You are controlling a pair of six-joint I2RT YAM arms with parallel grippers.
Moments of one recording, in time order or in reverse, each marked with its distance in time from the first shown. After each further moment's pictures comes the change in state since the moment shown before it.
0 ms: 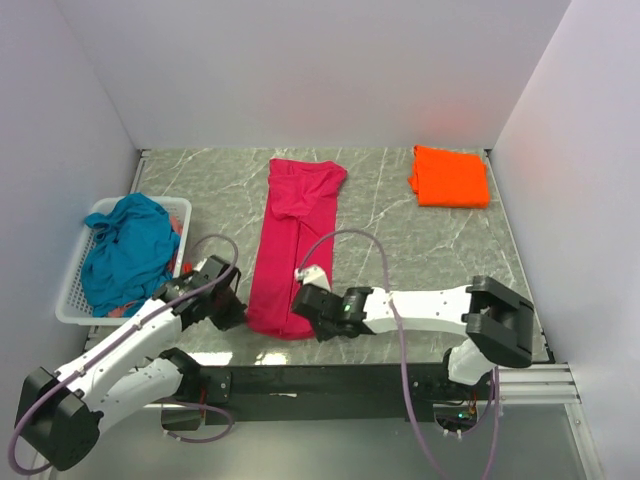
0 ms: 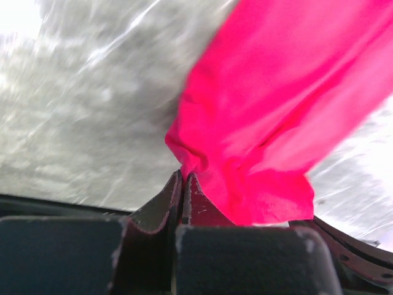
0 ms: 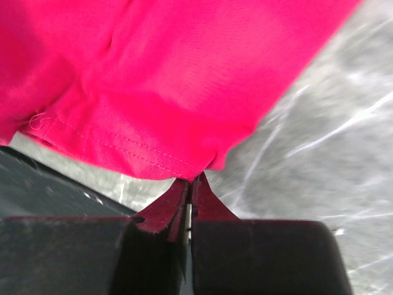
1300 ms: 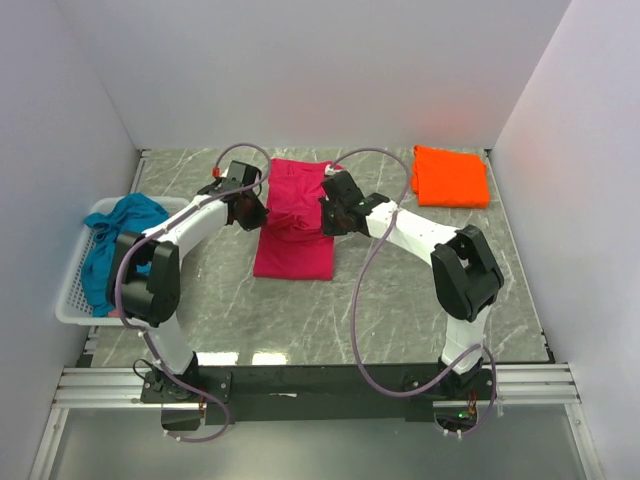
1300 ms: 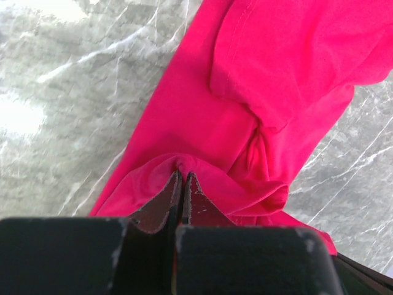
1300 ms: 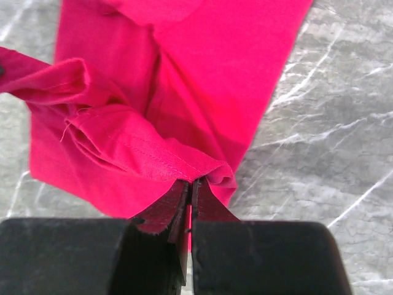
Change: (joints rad) left arm 0.232 0.858 0.719 0.362 -0.053 0.319; right arm -0.615 0.287 0.471 0.093 -0.211 -0.221
